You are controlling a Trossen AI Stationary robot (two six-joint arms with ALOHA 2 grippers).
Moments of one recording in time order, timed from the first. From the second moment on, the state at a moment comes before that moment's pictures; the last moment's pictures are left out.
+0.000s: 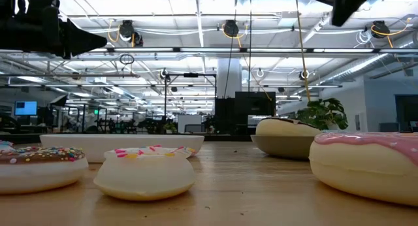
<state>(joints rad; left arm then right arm) -0.18 0.16 0.01 0.35 -0.63 0.25 0.59 1.64 1.37 -0.92 0.21 0.61</state>
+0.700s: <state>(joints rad) -0.18 0.16 0.01 0.35 -0.63 0.31 0.63 1.69 1.26 -0.68 0.10 0.47</state>
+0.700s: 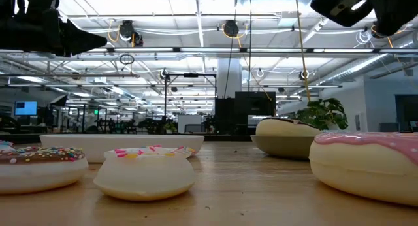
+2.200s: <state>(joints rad) -0.18 0.16 0.01 0.34 -0.64 0.21 0.63 1.69 1.05 -0.38 0.10 0.45</state>
